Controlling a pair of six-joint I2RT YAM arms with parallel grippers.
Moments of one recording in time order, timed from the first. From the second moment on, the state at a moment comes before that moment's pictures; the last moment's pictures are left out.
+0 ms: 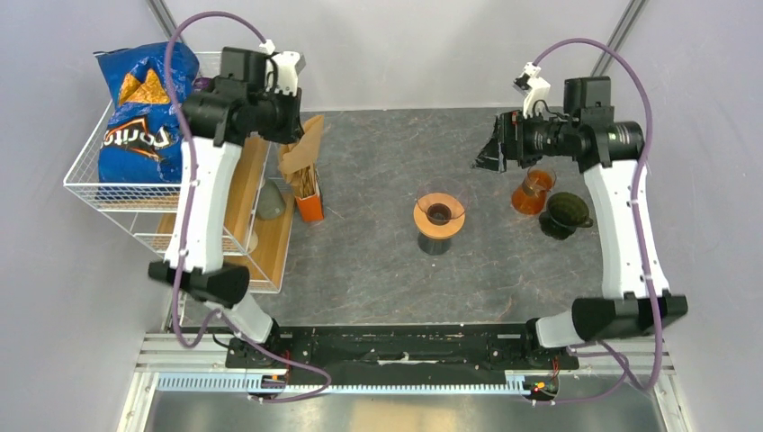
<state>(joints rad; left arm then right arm) -0.24 1.72 2.28 -1.35 0.07 0.01 0.05 1.48 1.83 -1.18 -0.71 -0.07</state>
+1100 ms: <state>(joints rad) -0.49 1.46 1.92 -0.63 0.59 -0.29 0.43 1.23 1.53 -0.57 -0.53 -0.24</state>
